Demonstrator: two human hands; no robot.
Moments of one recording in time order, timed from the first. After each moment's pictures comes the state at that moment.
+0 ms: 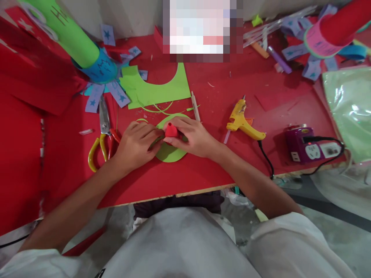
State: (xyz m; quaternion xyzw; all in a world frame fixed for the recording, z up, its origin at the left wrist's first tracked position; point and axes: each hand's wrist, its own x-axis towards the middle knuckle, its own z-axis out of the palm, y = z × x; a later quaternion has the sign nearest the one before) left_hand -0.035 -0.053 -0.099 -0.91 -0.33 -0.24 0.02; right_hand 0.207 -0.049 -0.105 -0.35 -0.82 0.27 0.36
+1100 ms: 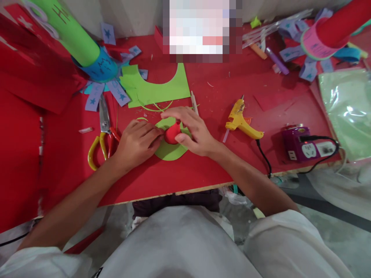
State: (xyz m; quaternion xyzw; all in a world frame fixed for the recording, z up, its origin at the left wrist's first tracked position) left_hand -0.034 -0.054 -0.100 -0.91 -0.37 -0.19 -0.02; right_hand 0.210 -0.050 -0.102 -0.33 -0.80 0.27 0.43
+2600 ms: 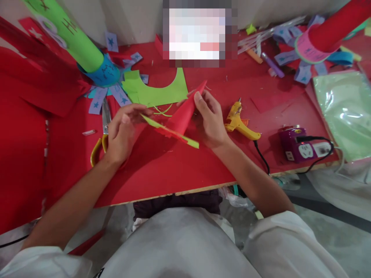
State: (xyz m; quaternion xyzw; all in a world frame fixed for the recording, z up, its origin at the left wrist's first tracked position) left_hand -0.042 -0.039 -0.098 -0.67 -0.37 -0.48 -0.41; right_hand 0.219 -0.026 -0.106 -0.47 -0.56 0.44 0.53
